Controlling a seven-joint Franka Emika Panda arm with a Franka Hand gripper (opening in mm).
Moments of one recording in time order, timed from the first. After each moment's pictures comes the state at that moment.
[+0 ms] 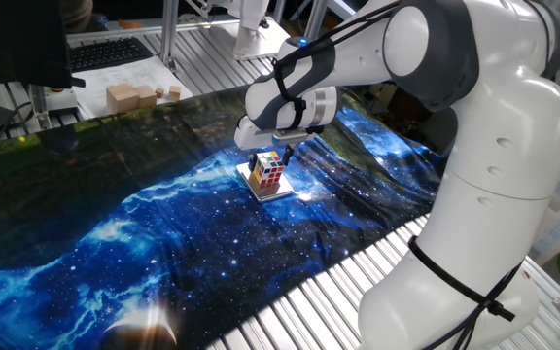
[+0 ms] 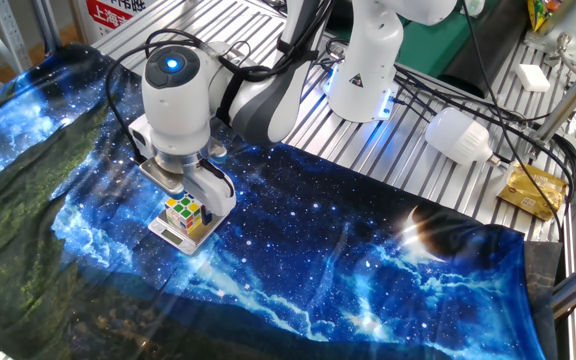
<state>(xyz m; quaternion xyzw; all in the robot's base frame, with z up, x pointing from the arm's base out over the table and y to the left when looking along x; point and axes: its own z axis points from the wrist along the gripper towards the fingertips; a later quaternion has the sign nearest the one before) 0.527 -0.122 0.107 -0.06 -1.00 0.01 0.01</state>
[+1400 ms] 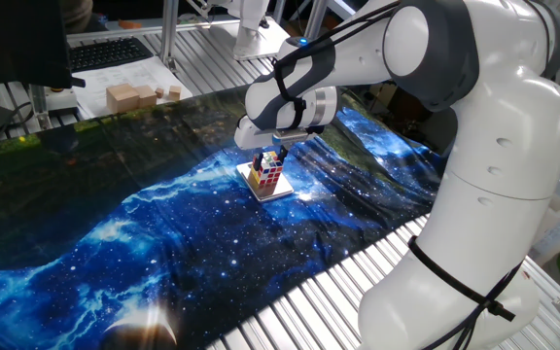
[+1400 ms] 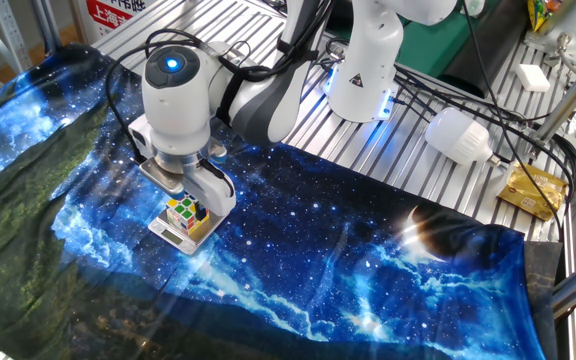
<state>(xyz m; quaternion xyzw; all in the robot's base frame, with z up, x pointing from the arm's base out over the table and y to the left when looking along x) 0.527 -0.122 0.107 -0.06 -1.00 0.01 0.01</state>
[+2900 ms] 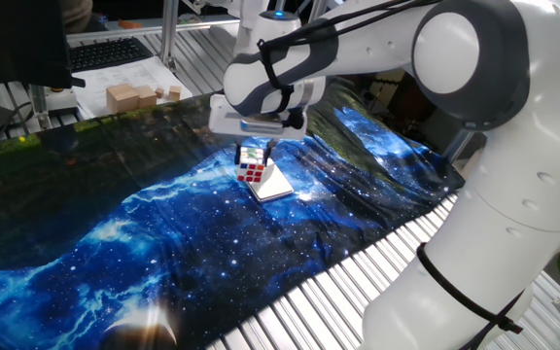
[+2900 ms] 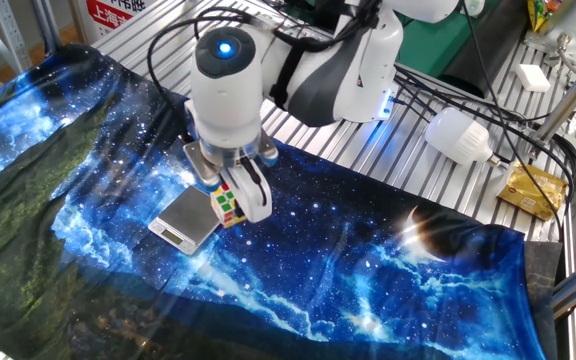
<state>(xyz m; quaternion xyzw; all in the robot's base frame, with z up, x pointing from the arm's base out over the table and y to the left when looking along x) 0.506 -0.040 0.168 -0.25 -0.97 0.01 0.04</state>
